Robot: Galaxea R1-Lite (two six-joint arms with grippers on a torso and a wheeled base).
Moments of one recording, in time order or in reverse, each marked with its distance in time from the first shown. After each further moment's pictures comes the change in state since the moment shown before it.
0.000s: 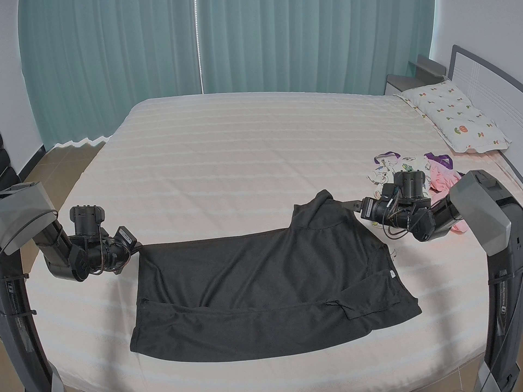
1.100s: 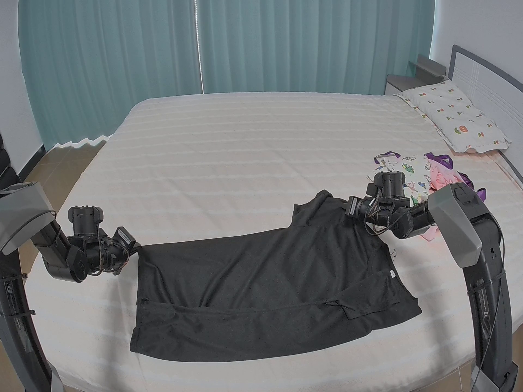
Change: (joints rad) left arm 0.003 -0.012 0.019 -0.005 0.003 -0.003; right arm 0.036 0.197 -0.339 0.128 -0.081 0.025
